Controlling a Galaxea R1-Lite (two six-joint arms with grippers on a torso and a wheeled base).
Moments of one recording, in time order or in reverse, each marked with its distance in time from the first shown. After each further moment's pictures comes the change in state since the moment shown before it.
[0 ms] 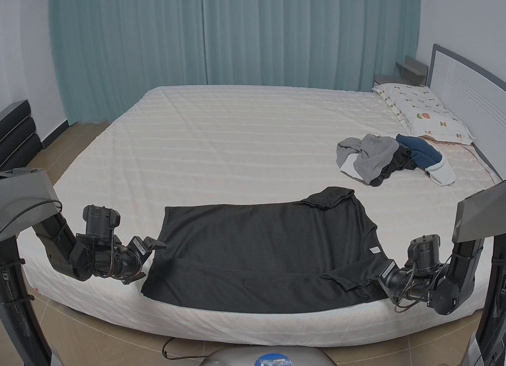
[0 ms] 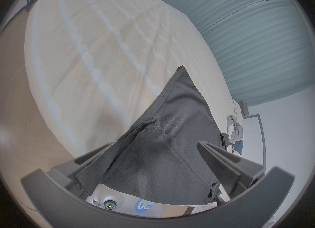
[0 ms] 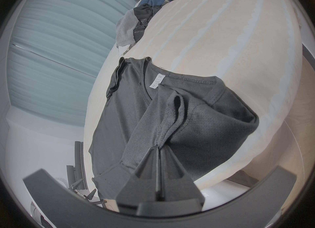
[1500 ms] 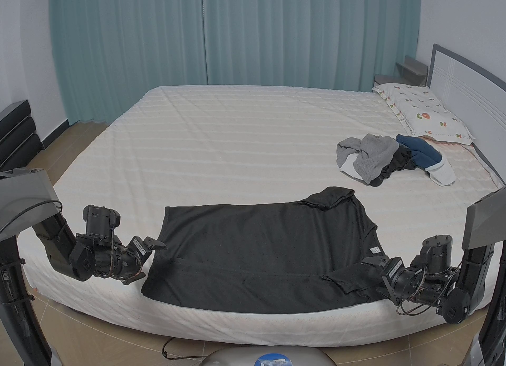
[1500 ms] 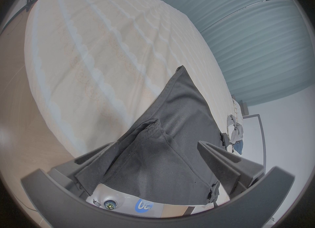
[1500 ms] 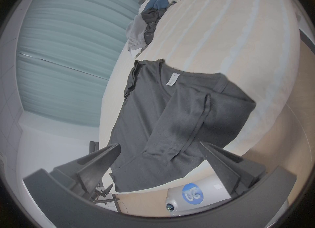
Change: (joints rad) left arm 0.000 0.000 0.001 0.000 0.000 0.002; right arm 0.029 -0.081 0.131 -0.163 0.045 0.077
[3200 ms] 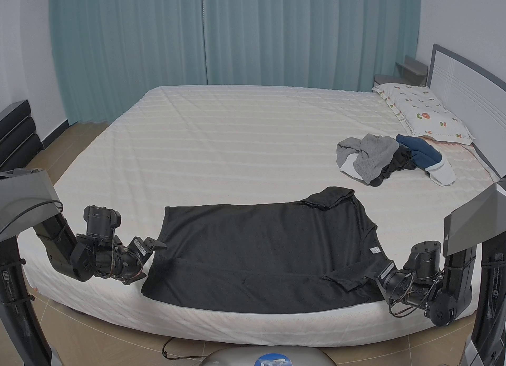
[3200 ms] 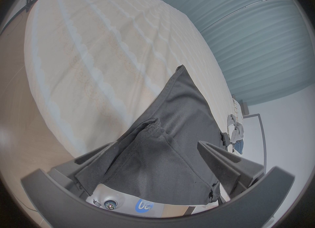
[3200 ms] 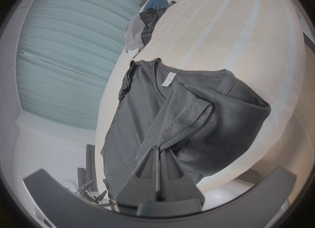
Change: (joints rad) left arm -0.004 0.002 0.000 -0.001 0.003 0.001; right arm 0.011 0.158 -0.038 -0.130 -0.062 -0.004
